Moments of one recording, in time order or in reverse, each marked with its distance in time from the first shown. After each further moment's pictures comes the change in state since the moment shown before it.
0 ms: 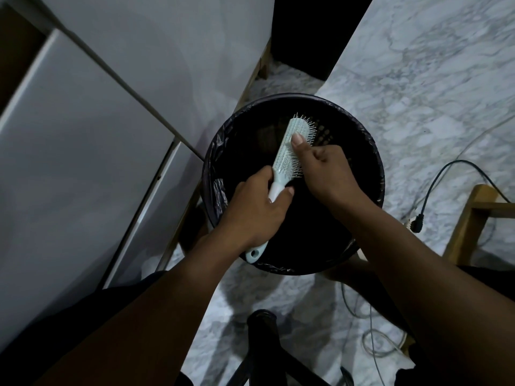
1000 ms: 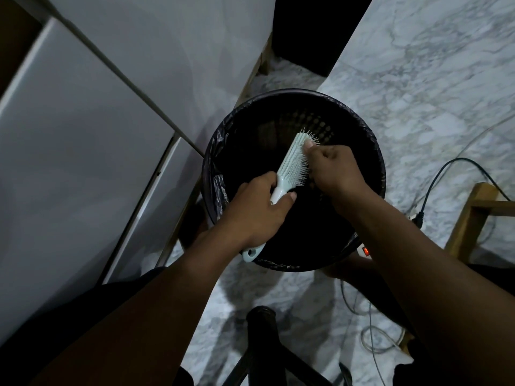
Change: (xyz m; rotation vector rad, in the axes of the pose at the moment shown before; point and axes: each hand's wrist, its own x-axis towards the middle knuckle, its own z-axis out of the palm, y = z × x) left_hand -0.001 -0.006 0.001 0.049 -0.094 -0.035; right_hand 0.009 0.016 -0.003 0.073 0.012 0.156
